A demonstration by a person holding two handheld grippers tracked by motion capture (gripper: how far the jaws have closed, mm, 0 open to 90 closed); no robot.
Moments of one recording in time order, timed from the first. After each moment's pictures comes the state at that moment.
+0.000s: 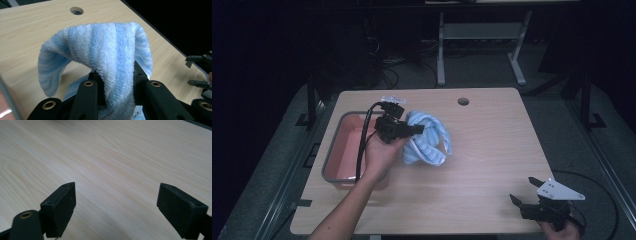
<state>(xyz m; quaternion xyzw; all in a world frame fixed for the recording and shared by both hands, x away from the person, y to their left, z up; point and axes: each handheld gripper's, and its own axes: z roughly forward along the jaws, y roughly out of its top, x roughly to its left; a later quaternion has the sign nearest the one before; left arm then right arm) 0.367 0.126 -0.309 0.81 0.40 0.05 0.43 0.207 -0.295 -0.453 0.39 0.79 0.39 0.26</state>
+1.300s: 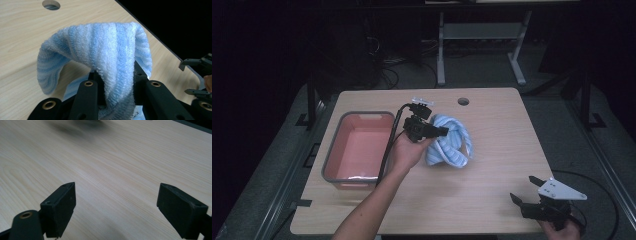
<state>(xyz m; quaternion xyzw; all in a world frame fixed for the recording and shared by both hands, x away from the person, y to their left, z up) 0.391 0.066 -0.339 0.81 0.39 0.00 0.43 0.207 -0.296 -0.451 0.38 0.79 0.40 0.26</state>
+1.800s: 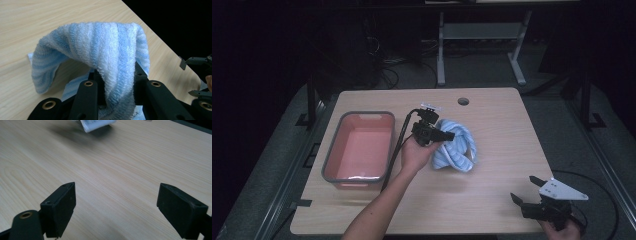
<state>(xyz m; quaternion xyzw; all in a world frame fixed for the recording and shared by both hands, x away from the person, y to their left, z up) 0.395 0.048 -0.363 0.82 0.39 -0.02 0.42 0.206 -0.297 -0.450 0.39 0.79 0.40 0.26</state>
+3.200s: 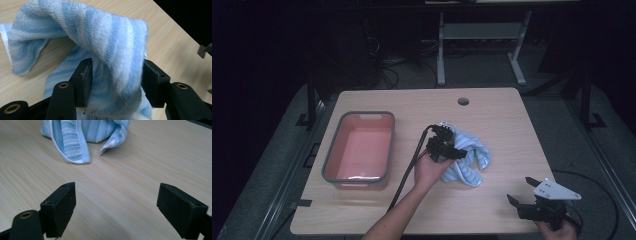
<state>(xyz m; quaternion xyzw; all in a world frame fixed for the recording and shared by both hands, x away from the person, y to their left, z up) 0.372 0.013 -0.404 0.83 0.39 -0.01 0.39 0.208 -0.288 -0.454 0.39 0.79 0.39 0.26</state>
